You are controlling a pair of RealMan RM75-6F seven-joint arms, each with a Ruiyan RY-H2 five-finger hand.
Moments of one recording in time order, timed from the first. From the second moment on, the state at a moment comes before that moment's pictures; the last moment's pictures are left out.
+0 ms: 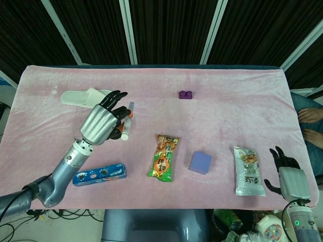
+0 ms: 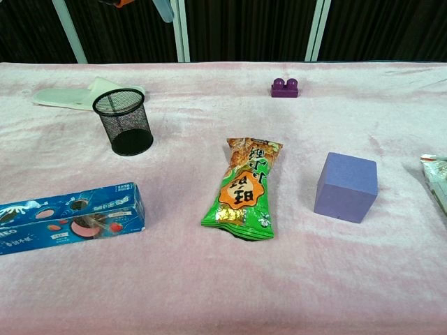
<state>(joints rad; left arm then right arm) -0.73 -1.41 -0.31 -1.57 1.58 1.24 0.13 0.13 -1.12 0.05 -1.74 -1.29 1.31 -0.23</state>
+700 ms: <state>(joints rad) -0.63 -1.02 -0.54 -2.04 1.35 0.87 -1.16 0.13 -1.13 0.05 -1.74 -1.29 1.32 -0.24</state>
